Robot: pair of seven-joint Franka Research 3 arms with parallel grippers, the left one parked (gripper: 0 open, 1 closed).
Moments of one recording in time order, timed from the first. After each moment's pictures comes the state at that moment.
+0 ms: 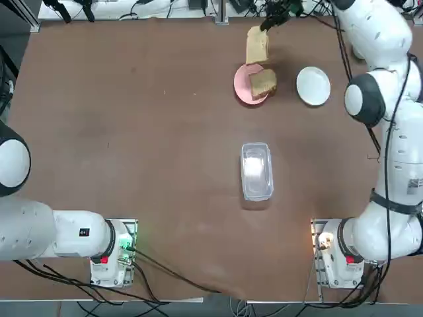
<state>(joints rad) 0.17 0.84 0.02 -1.01 0.64 1.85 -0.08</state>
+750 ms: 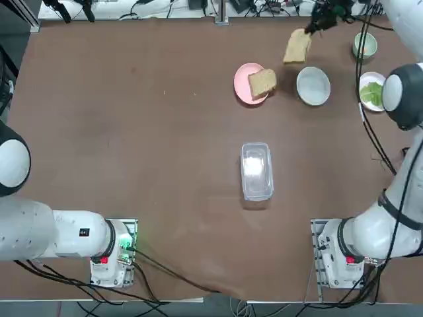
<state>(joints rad) 0.12 0.50 -0.19 -1.53 0.62 1.99 -0.08</state>
